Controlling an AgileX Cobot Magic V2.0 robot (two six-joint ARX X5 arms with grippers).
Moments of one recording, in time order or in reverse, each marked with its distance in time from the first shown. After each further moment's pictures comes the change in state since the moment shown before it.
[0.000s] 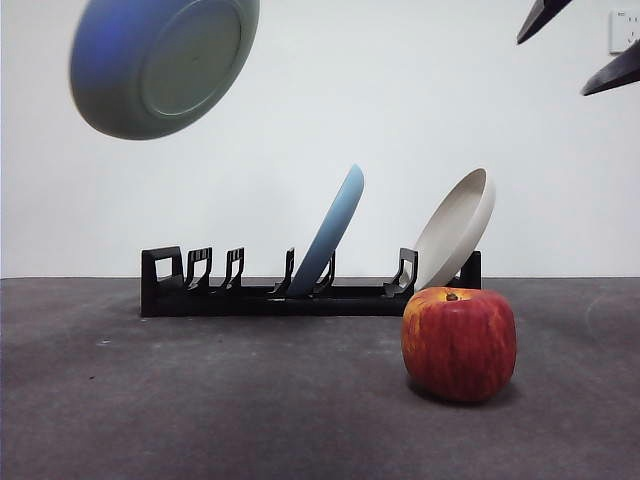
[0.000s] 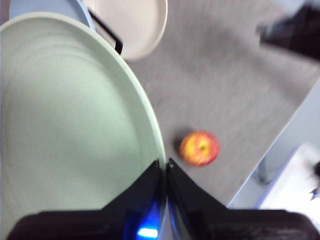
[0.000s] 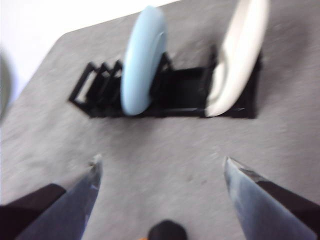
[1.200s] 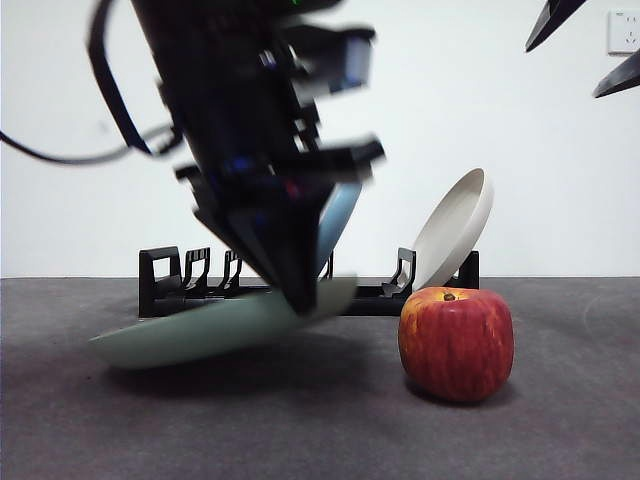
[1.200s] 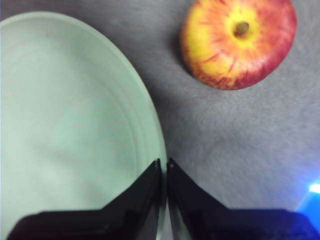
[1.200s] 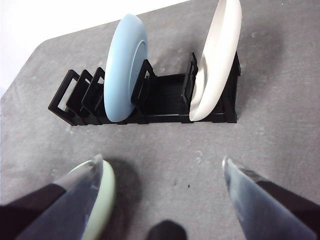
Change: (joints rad) left arm -0.409 0.182 -0.705 0.624 -0.410 -0.071; right arm 0.000 0.000 0.000 0.001 0.045 0.000
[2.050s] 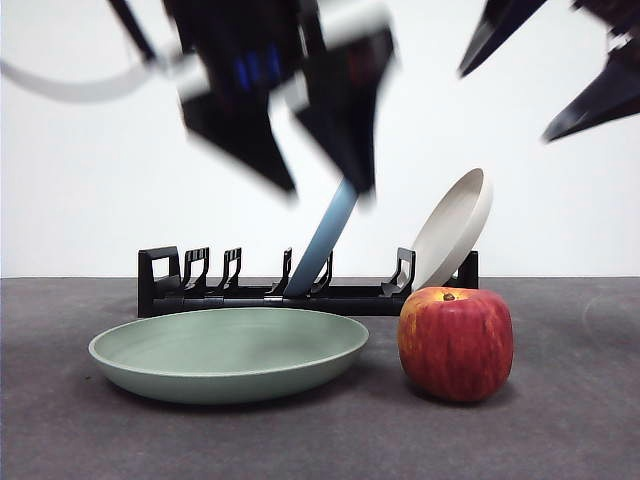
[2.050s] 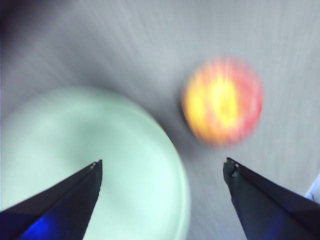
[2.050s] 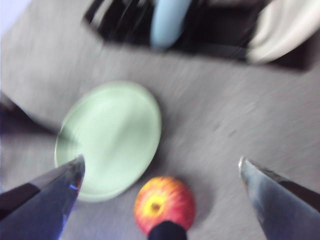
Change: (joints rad) left arm 0.010 -0.172 0.051 0.018 -0.034 -0.023; right arm 0.209 0.063 0.000 -0.148 -0.014 -0.131
